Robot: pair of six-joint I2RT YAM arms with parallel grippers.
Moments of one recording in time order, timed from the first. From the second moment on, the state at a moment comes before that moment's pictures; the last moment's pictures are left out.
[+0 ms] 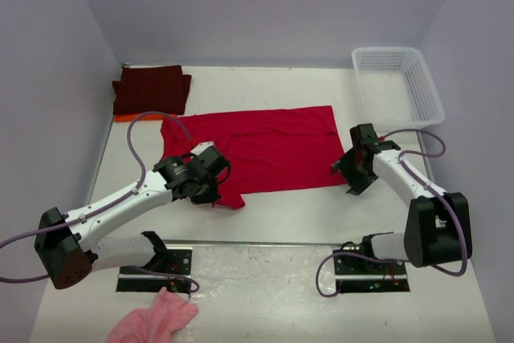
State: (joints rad) left arm -0.84 1.16 0.92 -1.00 -0.23 -0.94; right arm 0.15 1.34 0.82 -0.78 0.06 1.01
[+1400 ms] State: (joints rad) left arm -0.84 1.19 0.92 -0.89 -0.16 -0.83; right arm -0.07 1.59 0.88 -0.68 0.08 1.04
